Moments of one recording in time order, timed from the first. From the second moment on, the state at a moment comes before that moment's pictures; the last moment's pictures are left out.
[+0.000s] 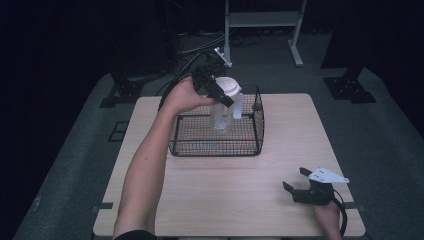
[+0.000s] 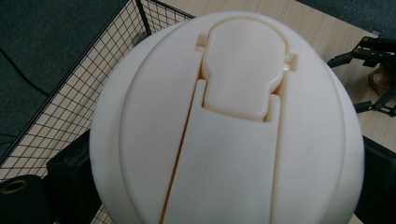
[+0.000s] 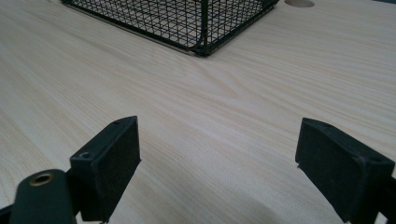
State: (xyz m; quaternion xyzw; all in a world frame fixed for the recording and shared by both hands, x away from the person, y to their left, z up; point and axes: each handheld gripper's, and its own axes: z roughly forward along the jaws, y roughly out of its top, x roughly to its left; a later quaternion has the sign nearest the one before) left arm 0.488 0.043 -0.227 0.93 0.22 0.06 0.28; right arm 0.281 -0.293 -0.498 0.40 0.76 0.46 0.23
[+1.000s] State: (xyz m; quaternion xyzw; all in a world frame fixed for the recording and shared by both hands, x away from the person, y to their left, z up) left arm 0.528 0.029 -0.276 0.93 0.27 0.06 0.25; right arm 0.281 -0.293 -0.497 0.40 0.76 0.46 0.22
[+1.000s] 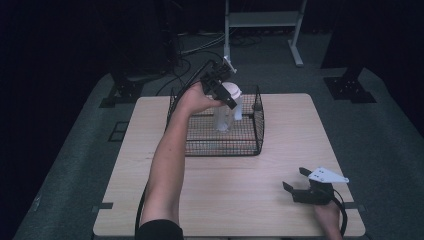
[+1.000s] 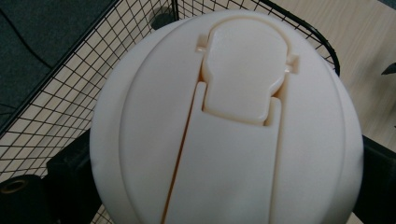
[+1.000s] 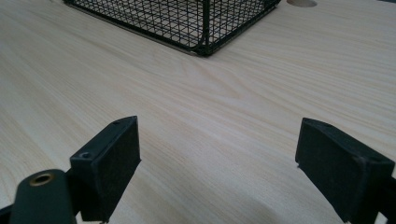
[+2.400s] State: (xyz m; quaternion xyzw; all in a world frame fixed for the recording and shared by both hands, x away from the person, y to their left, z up) left arm 0.535 0.044 -0.341 0.92 0.30 0.05 0.26; right arm 0.281 -0.294 -0.498 0.40 0.76 0.46 0.22
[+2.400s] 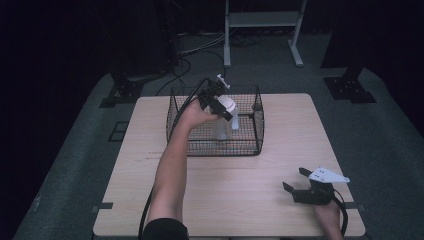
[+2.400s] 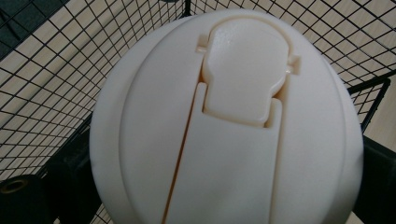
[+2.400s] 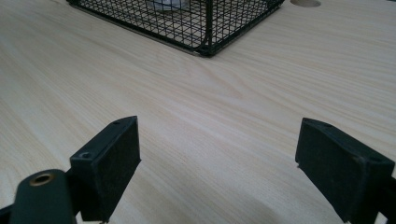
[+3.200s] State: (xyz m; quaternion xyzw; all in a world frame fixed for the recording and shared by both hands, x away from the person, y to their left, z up) left arm 0.527 0.046 -0.346 0.92 0.28 0.06 0.27; right arm 0.282 -0.294 -0.498 0.40 0.76 0.46 0.22
